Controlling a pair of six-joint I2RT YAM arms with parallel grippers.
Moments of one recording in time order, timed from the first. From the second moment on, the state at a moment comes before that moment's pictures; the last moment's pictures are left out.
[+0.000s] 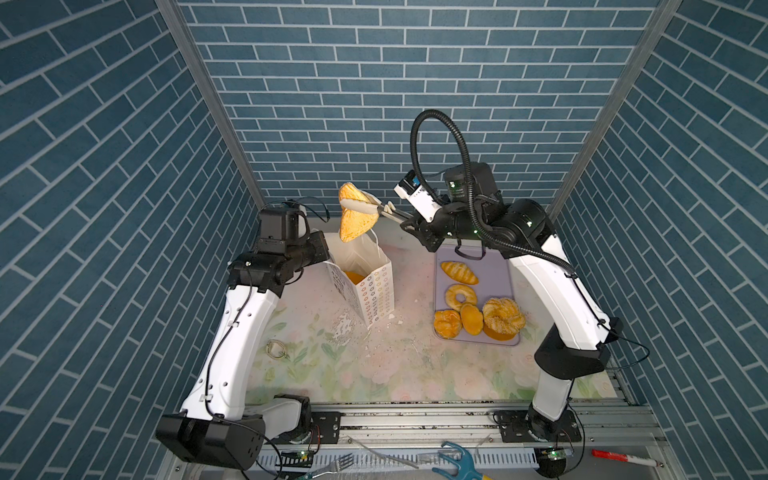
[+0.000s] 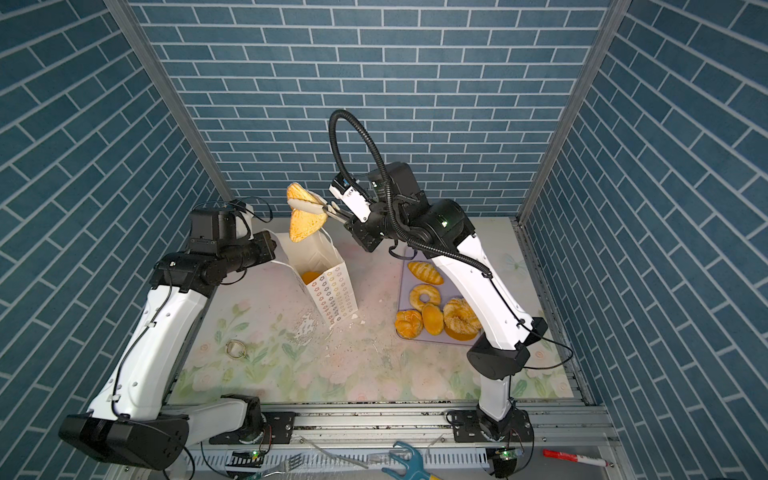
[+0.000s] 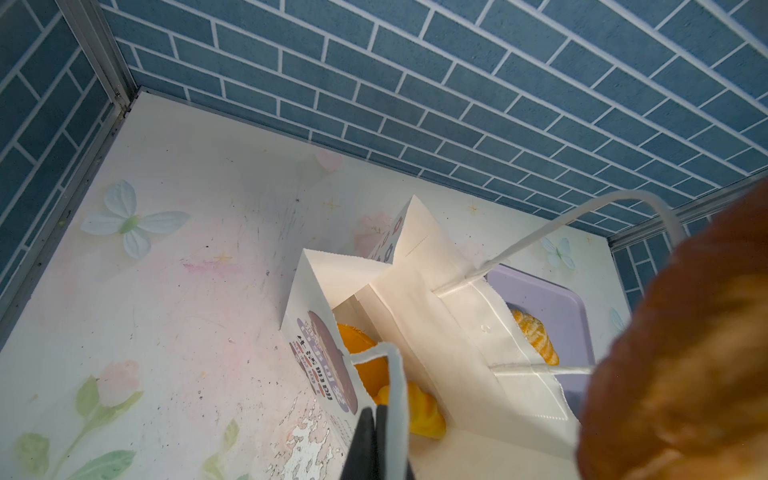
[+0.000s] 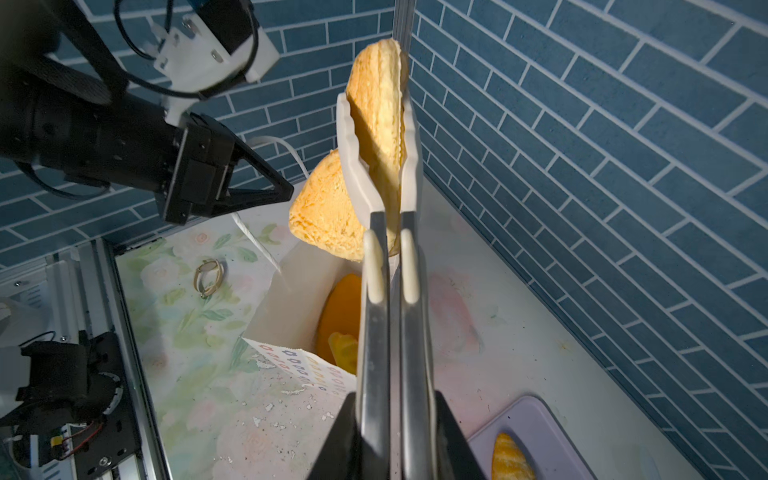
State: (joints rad) left arm -0.14 1.23 1.46 -0.88 0.11 -0.40; right arm 0.90 1.86 2.52 -1.21 -0.04 -0.21
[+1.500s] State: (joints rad) left arm -0.14 1.23 1.46 -0.87 0.14 -0.40; right arm 0.94 1.86 2.44 -1.23 0.24 -0.26
